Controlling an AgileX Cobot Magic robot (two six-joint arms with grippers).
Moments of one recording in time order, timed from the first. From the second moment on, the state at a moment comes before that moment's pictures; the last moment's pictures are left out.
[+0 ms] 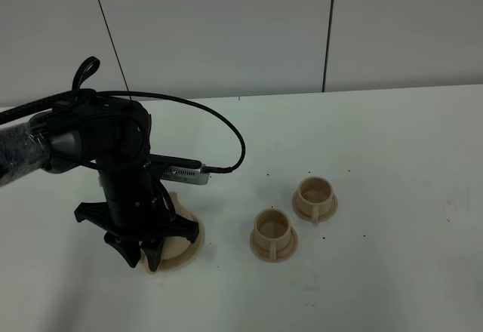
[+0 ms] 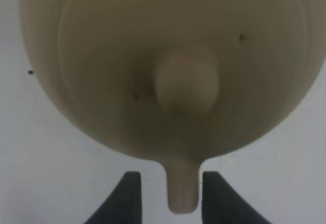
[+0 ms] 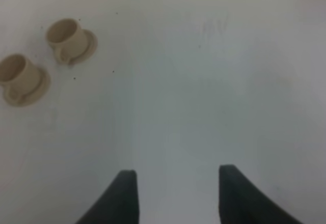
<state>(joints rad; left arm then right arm) -0.37 2.04 -1.39 0.03 1.09 -0.11 -0.05 0.05 -0.48 0.22 1.07 -0.05</state>
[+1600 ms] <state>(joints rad) -0.37 2.04 -1.41 0.04 1.07 -0.08 -0.05 0.05 -0.48 0.22 1.07 -0.05</state>
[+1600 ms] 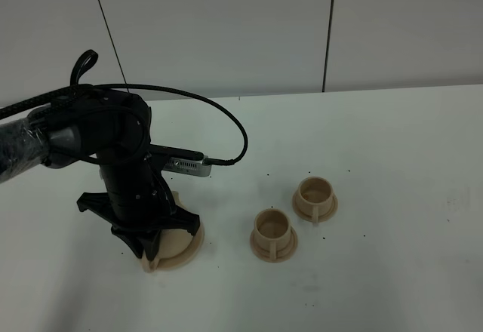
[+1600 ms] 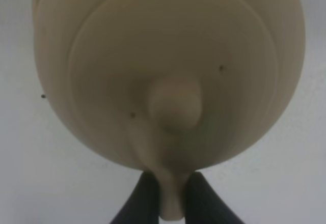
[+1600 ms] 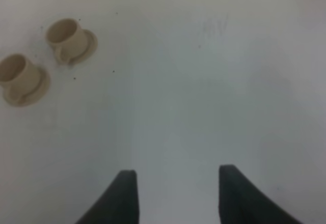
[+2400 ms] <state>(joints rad) -0.37 1.99 -1.41 0.05 1.02 -0.02 -0.05 0.05 -0.48 0.22 1.07 -0.05</state>
